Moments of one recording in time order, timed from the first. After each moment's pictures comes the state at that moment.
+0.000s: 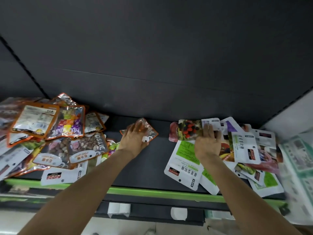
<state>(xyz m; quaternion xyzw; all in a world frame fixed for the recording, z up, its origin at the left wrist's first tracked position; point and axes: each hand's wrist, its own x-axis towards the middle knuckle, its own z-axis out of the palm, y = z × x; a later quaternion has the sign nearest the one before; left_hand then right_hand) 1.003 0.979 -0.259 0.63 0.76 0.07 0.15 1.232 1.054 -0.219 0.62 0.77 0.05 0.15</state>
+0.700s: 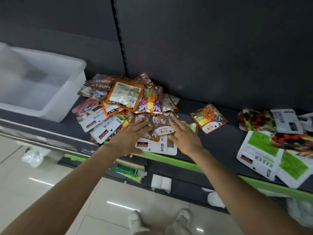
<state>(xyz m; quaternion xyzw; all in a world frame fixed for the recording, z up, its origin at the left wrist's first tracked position) 0.796 0.786 -0.248 0.69 0.70 -0.06 0.18 0.993 0.911 -0.259 0.38 0.90 -0.20 0.08</state>
